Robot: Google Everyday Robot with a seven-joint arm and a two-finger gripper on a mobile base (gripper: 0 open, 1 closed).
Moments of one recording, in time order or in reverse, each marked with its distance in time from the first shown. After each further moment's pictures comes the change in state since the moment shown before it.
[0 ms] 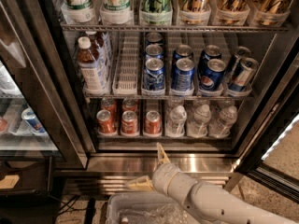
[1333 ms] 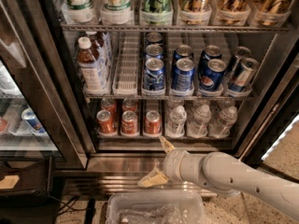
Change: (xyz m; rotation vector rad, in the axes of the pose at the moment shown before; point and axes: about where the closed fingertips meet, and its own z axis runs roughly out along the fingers) arm -0.007 -0.022 -0.019 -0.207 0.151 -0.120
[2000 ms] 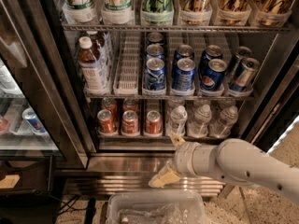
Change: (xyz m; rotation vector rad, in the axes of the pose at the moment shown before) arm -0.029 -0.003 -0.060 -0.038 0.126 -0.045
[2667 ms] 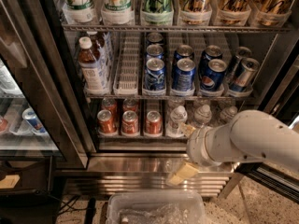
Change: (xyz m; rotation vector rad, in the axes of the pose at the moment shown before) arm -0.015 -0.012 -0.066 -0.081 0.204 -0.083
